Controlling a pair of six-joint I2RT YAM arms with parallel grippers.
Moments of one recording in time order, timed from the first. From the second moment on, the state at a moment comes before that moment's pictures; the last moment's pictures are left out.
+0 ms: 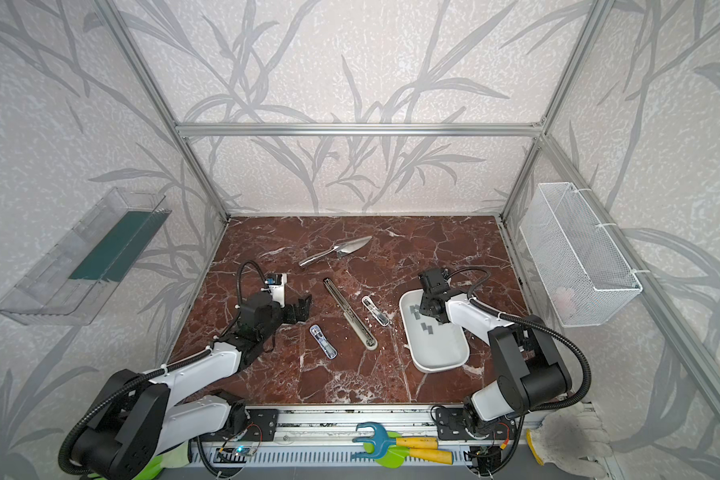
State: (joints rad) left arm -0.34 1.17 0.31 0.39 -0.04 -0.24; right arm 0.34 1.51 0.77 -0.39 0.26 0.60
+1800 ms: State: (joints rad) left arm -0.34 1.16 0.31 0.41 -0.01 -0.24; right arm 0.36 1.52 0.76 -0.41 0.22 0.64
